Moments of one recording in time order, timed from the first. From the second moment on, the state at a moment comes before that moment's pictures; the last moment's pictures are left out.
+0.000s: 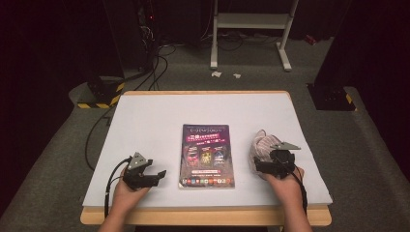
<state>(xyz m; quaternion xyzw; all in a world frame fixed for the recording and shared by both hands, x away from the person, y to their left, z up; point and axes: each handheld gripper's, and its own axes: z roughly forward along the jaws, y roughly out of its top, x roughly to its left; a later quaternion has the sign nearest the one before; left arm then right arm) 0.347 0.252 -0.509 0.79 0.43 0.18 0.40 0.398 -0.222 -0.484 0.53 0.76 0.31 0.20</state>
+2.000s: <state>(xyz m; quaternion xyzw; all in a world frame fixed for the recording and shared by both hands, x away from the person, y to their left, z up) 0.348 0.252 -0.509 0.79 0.43 0.17 0.40 0.341 -0.119 -0.482 0.36 0.84 0.38 0.17</state>
